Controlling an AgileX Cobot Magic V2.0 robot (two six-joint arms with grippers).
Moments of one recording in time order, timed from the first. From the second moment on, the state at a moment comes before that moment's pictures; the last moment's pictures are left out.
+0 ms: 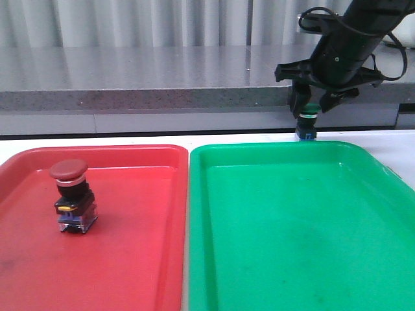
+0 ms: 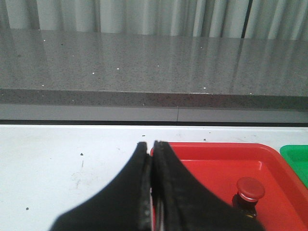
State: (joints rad) left arm -0.01 -0.01 -0.36 -0.03 0.56 -0.03; right arm 0.16 2.08 -1.61 0.10 0.44 0.10
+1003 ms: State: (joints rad) left arm -0.01 -0.01 -0.36 -0.03 0.56 -0.03; right arm 0.37 1.42 -0.87 0.10 0.31 0.09
